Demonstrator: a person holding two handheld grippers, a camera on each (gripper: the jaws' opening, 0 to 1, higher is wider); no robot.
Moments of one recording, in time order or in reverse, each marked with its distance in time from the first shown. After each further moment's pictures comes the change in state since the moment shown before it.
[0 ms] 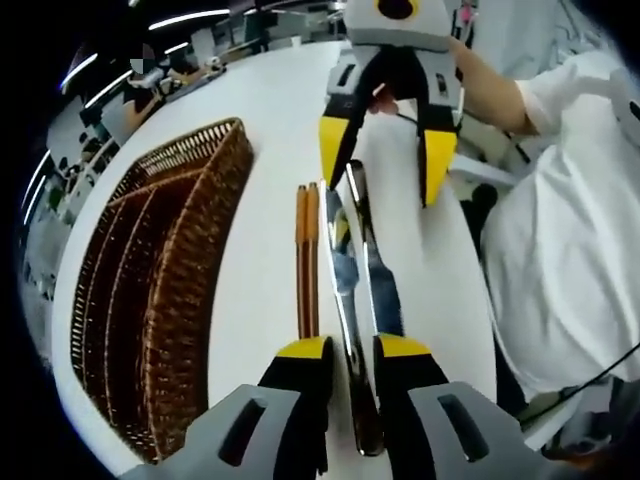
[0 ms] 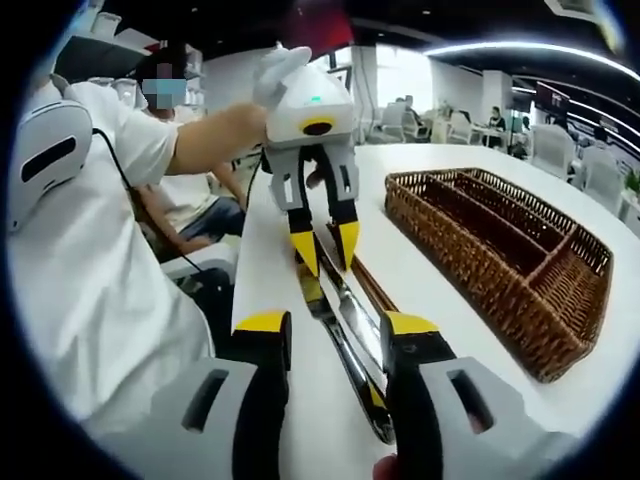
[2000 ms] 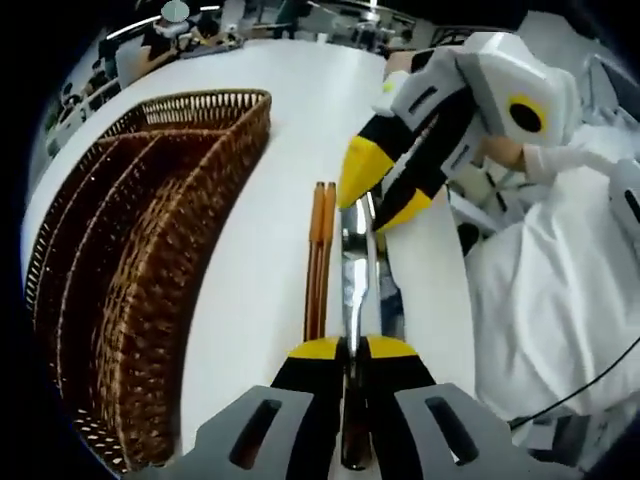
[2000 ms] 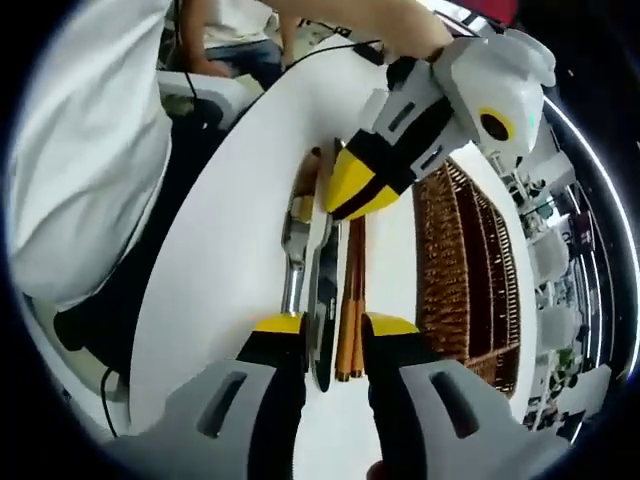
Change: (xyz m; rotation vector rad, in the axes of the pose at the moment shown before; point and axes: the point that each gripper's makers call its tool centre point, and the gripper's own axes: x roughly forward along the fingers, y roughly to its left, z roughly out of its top) left arm 0.008 0.007 0.002 -0.229 -0.031 -0.195; right arm 0.015 -0.025 -0.024 -0.734 0.450 -0.099
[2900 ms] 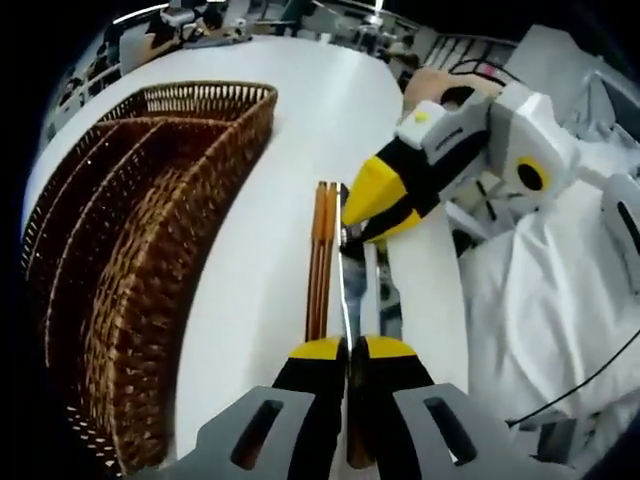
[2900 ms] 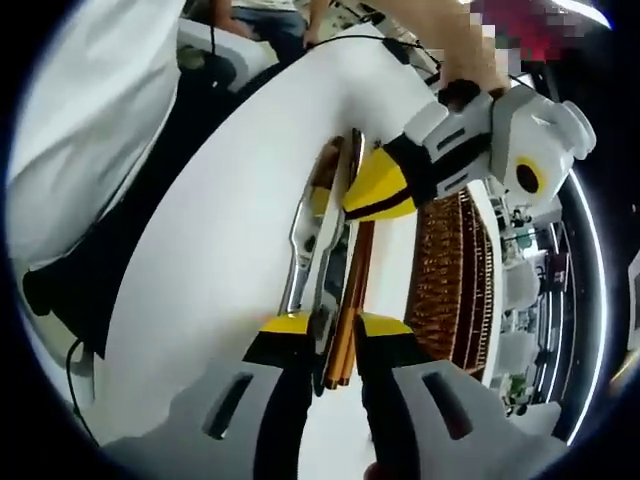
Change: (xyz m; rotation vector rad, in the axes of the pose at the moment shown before) left arm 0.002 -0.001 -0.001 -0.052 -0.008 -0.062; right arm 0.007 0.005 0.004 -0.185 0.066 -0.088
